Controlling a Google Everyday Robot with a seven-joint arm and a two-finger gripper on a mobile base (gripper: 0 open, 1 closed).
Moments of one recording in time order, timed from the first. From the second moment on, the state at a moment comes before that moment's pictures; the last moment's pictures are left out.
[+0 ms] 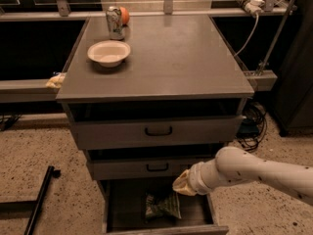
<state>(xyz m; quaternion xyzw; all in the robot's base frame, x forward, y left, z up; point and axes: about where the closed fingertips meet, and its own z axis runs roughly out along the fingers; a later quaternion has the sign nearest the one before) 0.489 -0.095 0.503 -0.60 0.74 0.18 0.26</state>
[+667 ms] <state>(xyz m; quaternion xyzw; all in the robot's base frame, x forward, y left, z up) 0.540 -0.087 0.389 -0.63 0.69 0.17 0.31</state>
